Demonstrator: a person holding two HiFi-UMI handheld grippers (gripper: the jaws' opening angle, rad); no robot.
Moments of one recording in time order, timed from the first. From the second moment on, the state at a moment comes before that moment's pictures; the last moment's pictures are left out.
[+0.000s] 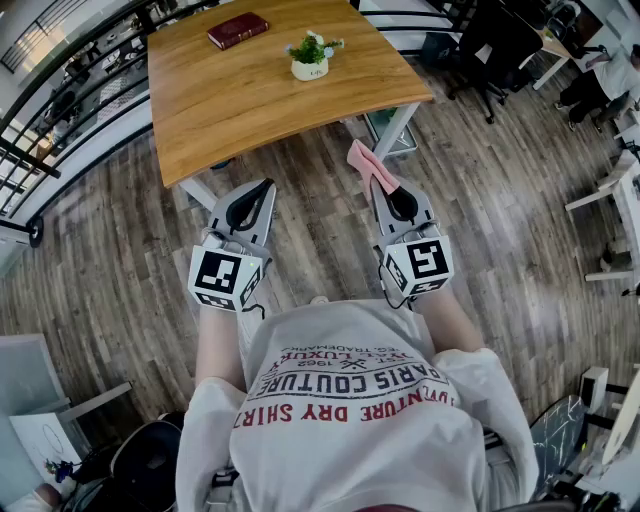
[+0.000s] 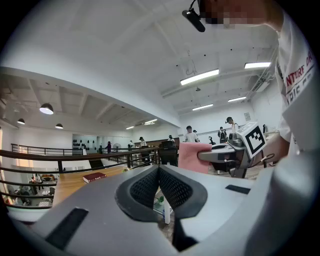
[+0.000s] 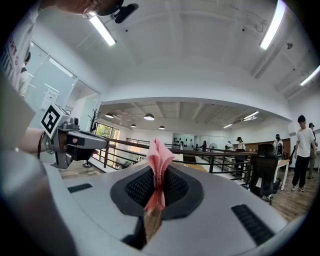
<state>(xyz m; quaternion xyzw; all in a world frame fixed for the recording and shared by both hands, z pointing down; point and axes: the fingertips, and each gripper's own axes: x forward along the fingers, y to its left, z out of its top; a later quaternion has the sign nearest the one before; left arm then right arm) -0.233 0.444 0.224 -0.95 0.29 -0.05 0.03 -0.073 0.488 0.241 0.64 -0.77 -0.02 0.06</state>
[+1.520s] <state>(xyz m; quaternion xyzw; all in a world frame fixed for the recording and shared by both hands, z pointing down) -0.110 0.189 0.283 -0.91 0.41 -0.08 -0.01 0.085 0.186 0.317 0.57 -0.82 0.04 0.10</state>
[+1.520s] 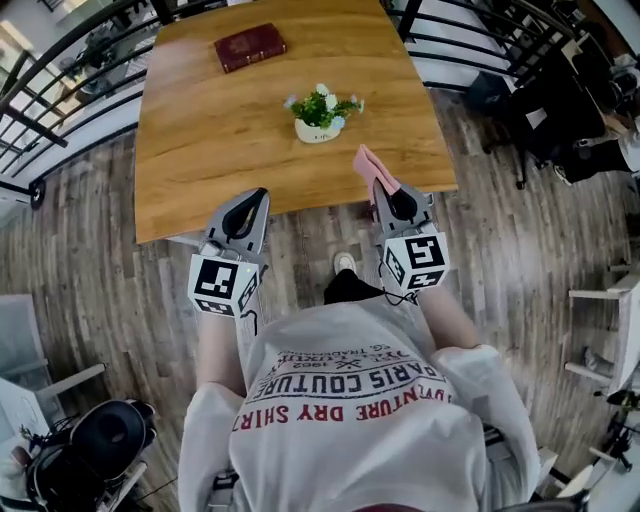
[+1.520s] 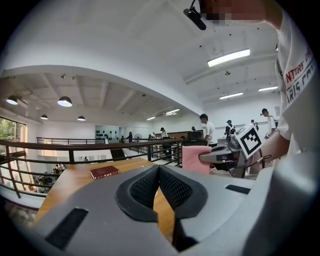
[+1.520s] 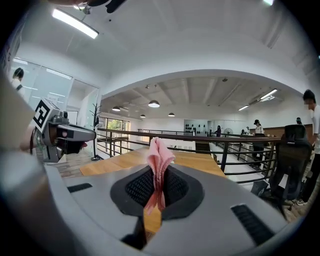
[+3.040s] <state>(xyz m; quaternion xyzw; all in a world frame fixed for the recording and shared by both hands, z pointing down) -0.018 -0.030 0.479 -0.87 0.43 -0.19 -0.15 0.105 -0.061 0.529 0.42 -0.84 0.20 0.28</state>
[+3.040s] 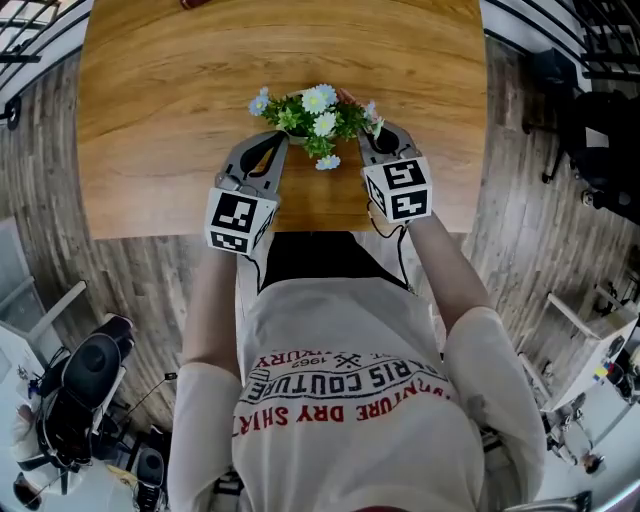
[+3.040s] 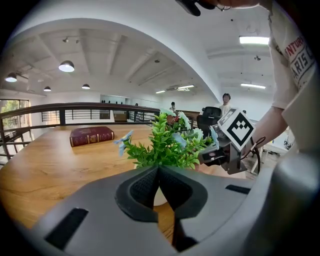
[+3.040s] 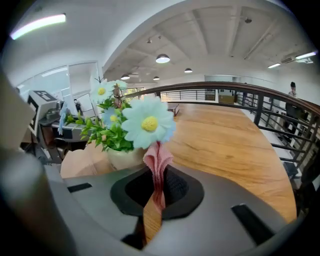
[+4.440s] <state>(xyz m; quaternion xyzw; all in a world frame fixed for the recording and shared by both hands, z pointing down) -0.018 -0.033 0.485 -0.91 0.34 -0.19 -0.15 0.004 0.002 0.535 0.31 -0.88 0.20 0.30</state>
